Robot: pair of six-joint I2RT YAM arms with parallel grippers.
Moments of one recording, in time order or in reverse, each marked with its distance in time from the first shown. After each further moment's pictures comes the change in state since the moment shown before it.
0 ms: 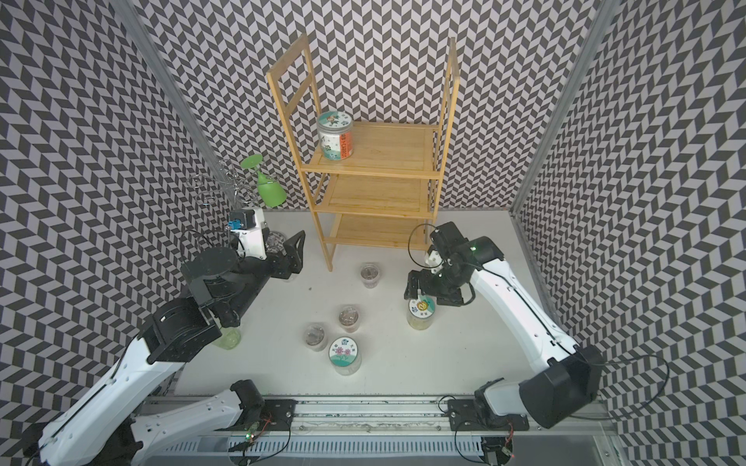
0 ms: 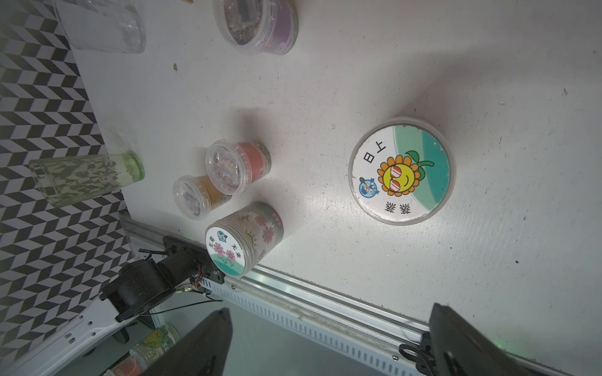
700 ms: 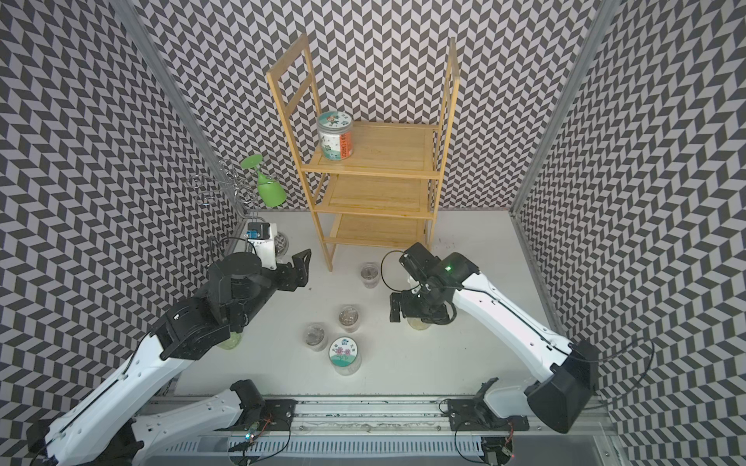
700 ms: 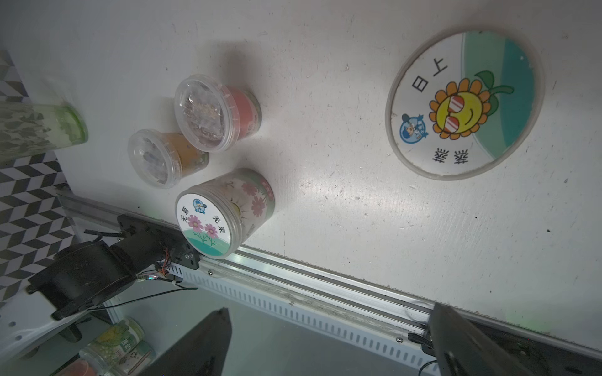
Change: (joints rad) left arm 0.014 0.005 -0.065 -0.153 0.035 -0.138; right arm 0.270 -0.010 -0.070 0.019 0.128 0.192
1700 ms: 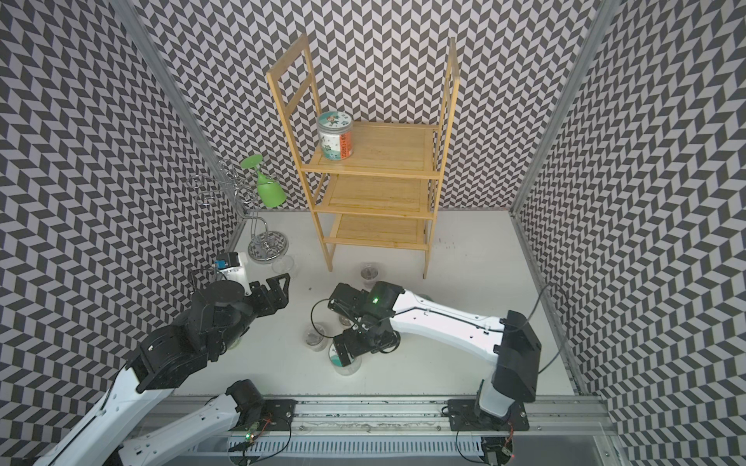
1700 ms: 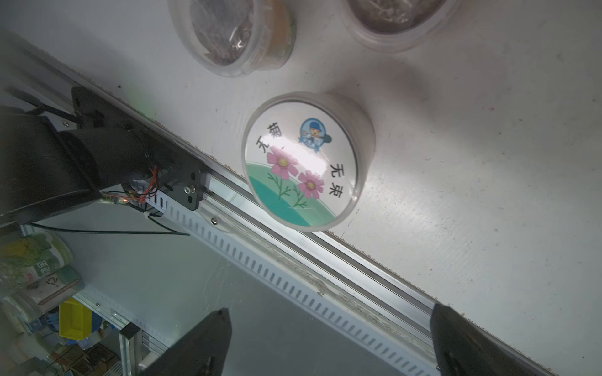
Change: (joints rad) left arm 0.050 -0.216 -0.155 -0.205 0.020 -0.346; right arm 0.453 0.304 0.158 0.124 0.011 0.036
